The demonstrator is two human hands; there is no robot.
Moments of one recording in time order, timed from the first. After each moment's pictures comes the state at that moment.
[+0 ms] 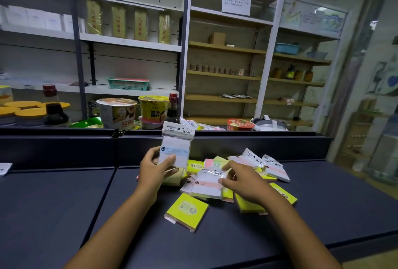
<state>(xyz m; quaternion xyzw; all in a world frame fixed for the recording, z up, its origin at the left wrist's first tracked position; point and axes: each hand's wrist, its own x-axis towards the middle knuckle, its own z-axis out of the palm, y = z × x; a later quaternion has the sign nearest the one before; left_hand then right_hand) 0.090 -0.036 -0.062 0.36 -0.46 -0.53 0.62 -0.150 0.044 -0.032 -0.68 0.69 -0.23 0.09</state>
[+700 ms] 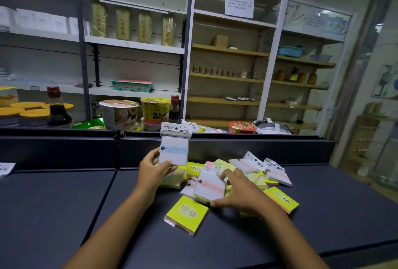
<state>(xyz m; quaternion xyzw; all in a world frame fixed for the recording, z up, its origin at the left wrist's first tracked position) 0.093 -0.037 -0.061 0.33 -0.47 -0.53 0.62 -0.144 0.044 -0.046 -0.69 0.70 -0.15 0.12</state>
